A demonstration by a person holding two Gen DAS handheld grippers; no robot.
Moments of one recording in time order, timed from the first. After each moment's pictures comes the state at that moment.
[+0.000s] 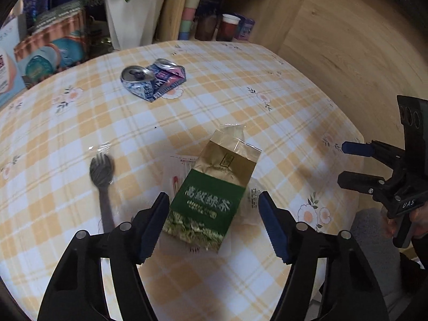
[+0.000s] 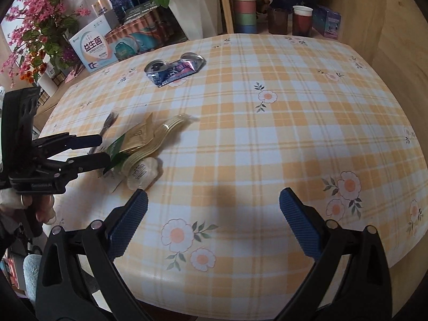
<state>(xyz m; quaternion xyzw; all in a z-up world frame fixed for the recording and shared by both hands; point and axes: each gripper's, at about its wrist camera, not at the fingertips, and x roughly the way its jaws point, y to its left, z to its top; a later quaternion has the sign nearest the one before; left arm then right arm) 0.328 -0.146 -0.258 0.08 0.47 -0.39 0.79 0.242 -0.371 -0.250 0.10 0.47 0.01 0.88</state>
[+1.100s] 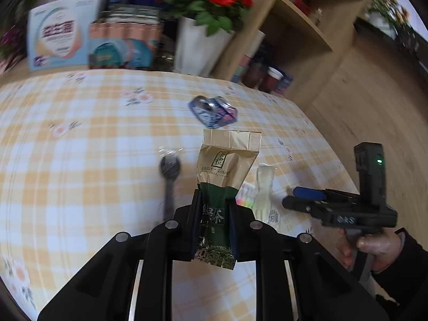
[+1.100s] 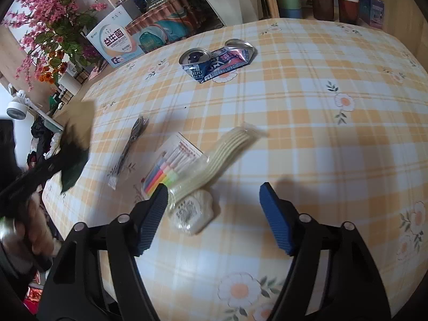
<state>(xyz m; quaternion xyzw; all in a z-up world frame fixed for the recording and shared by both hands) 0.314 -0.049 -0.224 -0.08 0.43 -0.29 0.85 0.314 -0.323 -0.276 0.14 0.49 0.10 0.85</state>
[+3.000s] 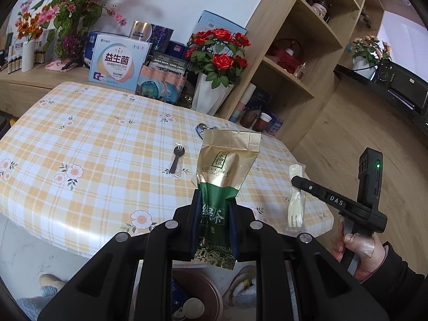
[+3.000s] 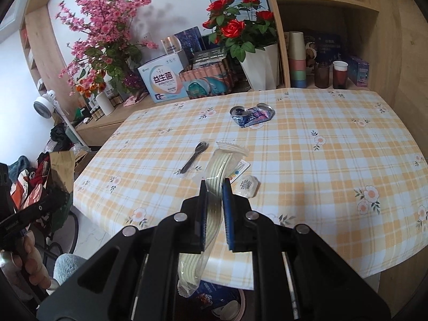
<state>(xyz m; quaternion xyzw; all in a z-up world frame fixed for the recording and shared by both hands) 0.088 0.015 -0.130 -0.15 0.33 -0.23 0.91 0.144 -0.293 -0.161 0.10 0.35 0.12 0.92</state>
